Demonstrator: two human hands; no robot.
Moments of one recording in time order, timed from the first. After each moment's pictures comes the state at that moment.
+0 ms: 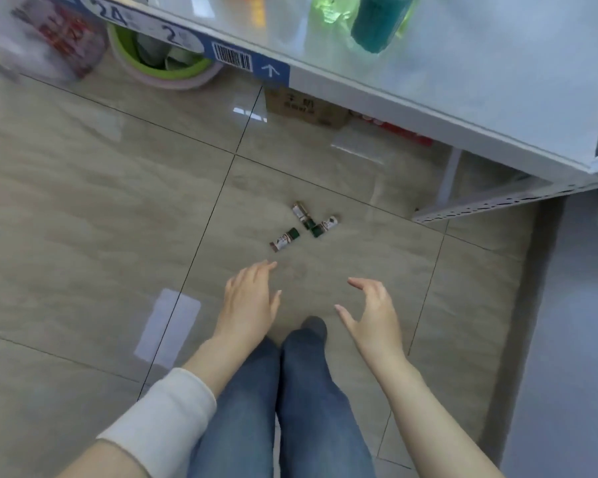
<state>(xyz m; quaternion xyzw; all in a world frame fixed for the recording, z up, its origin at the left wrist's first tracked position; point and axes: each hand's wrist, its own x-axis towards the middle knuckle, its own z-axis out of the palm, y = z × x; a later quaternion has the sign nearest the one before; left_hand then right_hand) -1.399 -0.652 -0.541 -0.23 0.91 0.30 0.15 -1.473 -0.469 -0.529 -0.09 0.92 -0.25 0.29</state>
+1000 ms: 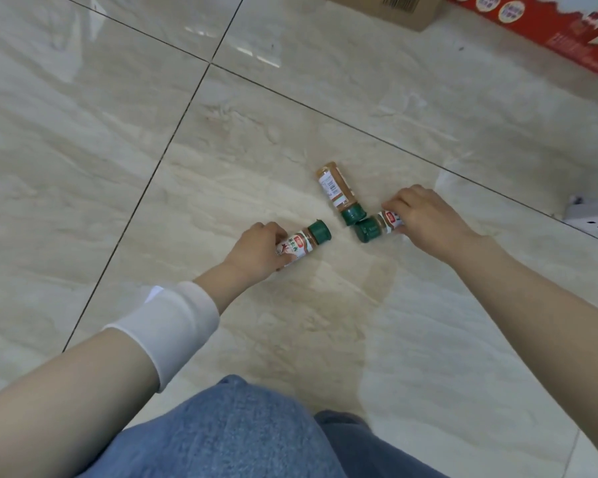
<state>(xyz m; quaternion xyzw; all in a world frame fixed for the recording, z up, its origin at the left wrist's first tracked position) -1.499 -0.701 -1.014 -0.30 0.83 0.39 0.26 -1.688 -0.489 -1.014 -0.53 0.83 0.01 0.16</state>
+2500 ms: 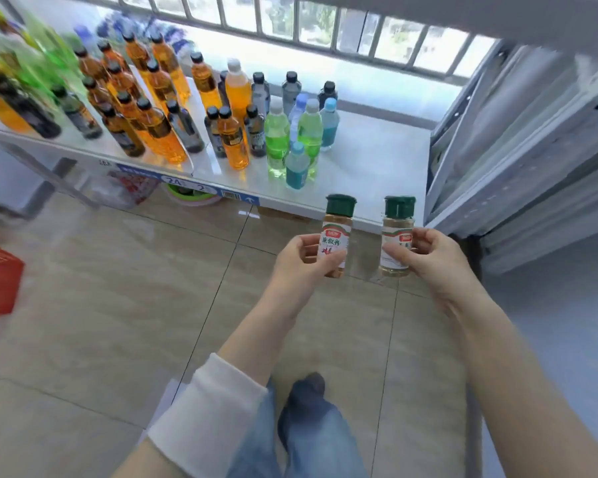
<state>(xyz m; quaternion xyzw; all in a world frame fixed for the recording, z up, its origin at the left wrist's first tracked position) -1.469 -0.535 -0.178 -0.30 0.61 0.74 0.02 -1.565 -0.372 -0.171 0.04 0.77 -0.58 0.24</state>
